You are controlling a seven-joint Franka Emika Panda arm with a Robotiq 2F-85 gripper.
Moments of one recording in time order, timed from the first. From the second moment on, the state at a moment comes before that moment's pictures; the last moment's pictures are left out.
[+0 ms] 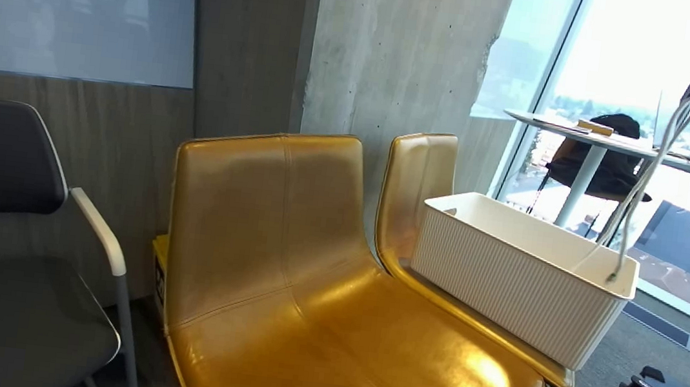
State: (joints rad) arm -0.08 -0.44 -0.10 -2.33 -0.41 2.20 -1.29
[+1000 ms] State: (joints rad) arm -0.08 0.55 -0.08 -1.61 -0.57 2.24 -1.02
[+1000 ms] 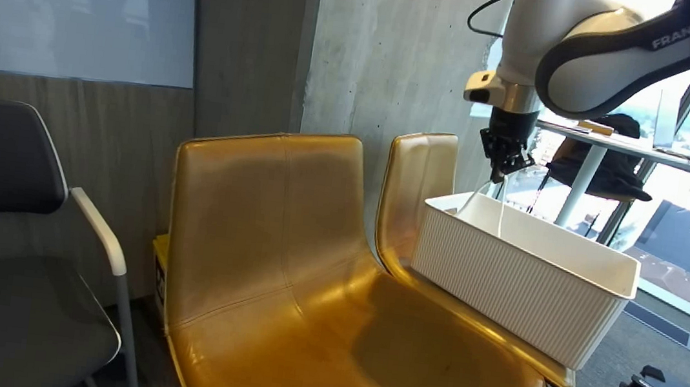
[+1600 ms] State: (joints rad) arm -0.11 0.89 -0.09 -1.20 -0.43 2.04 -0.98
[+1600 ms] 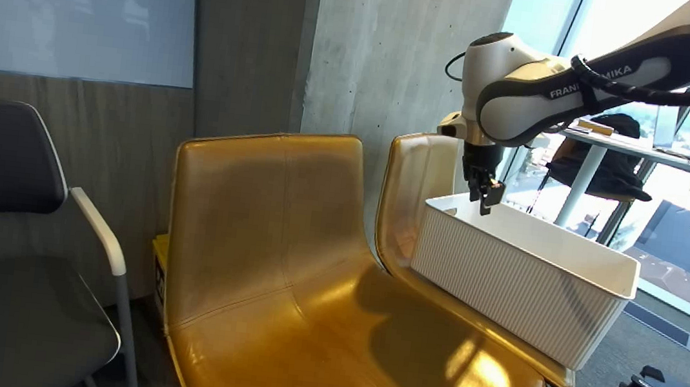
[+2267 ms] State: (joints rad) arm -0.20 0.88 -0.08 -1.33 -0.36 2.21 -0.96
